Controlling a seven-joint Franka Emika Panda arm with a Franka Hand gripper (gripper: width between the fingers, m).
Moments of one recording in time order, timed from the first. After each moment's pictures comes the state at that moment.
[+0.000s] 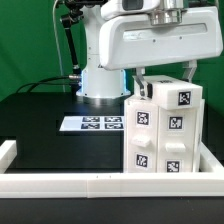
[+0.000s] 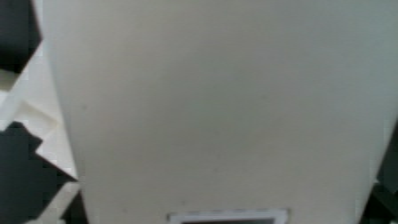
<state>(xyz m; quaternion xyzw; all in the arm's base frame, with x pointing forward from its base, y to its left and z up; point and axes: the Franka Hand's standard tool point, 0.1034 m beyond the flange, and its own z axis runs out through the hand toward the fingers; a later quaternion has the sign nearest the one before) 0.601 0.070 0.146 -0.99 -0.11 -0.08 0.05</state>
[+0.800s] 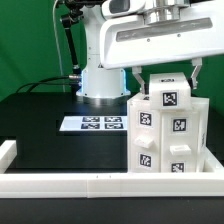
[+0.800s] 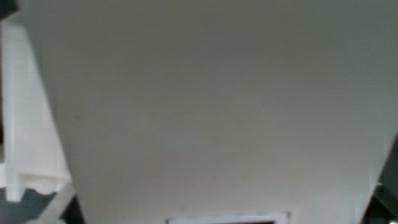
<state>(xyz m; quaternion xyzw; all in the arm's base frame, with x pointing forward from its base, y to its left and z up) 0.608 0.072 0.149 -0.99 0.12 -0.10 0.07</state>
